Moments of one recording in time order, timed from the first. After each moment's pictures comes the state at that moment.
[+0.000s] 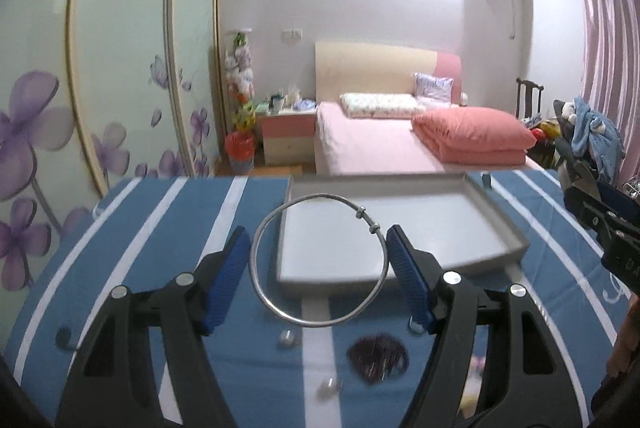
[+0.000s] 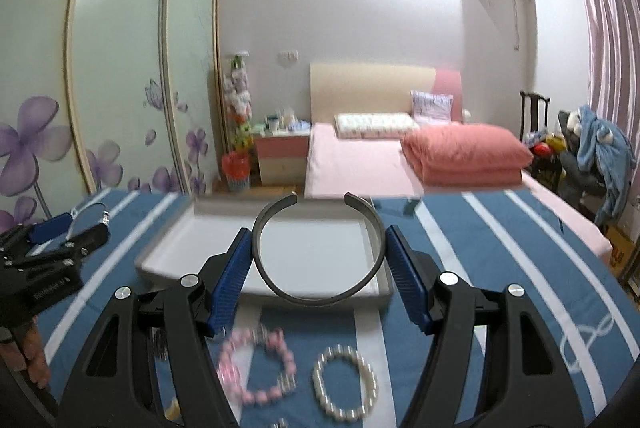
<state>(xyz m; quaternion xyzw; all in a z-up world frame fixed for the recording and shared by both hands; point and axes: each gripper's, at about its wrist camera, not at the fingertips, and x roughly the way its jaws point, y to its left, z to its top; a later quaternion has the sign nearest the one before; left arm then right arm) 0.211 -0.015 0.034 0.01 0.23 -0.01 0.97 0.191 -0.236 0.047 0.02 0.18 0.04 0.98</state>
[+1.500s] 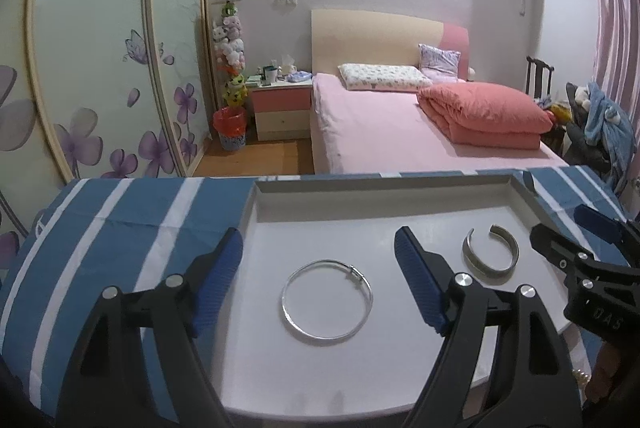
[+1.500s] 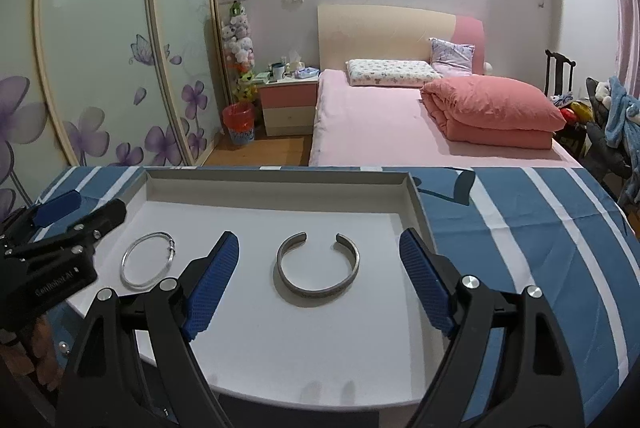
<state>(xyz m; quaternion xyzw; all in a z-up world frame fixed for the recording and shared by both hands) 0.352 -0.024 -0.013 0.01 0.29 -0.01 0.96 0.317 -0.224 -0.001 0.02 0.29 0.05 0.95</state>
